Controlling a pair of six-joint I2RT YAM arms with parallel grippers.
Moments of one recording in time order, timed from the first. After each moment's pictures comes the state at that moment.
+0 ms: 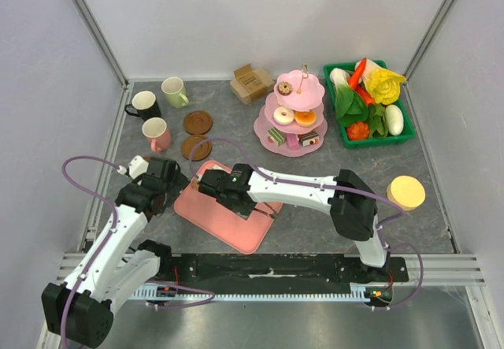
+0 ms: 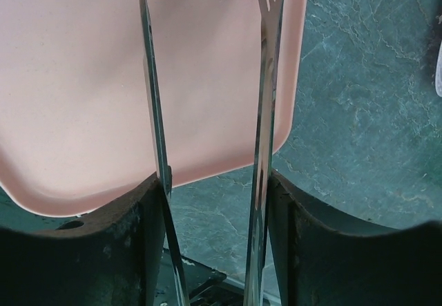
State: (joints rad) left arm -0.29 0.83 0.66 -0.86 -0.38 -1.09; right arm 1.22 2.01 1.69 -1.08 0.38 0.18
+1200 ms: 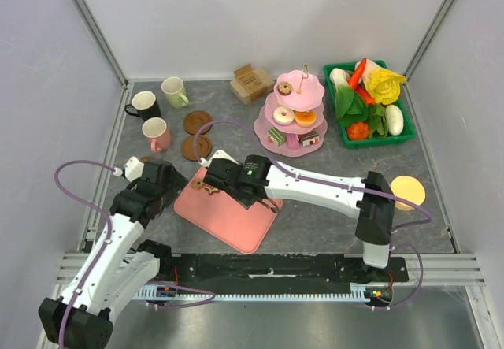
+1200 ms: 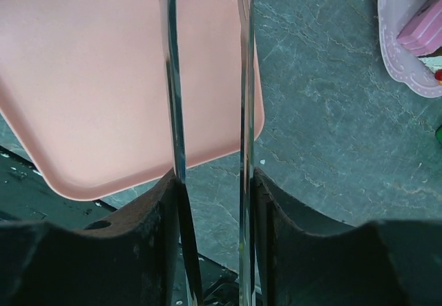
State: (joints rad) left arm -0.29 0.75 0.66 -0.86 -0.38 -1.09; right arm 1.22 1.88 1.73 -1.10 0.43 0.25
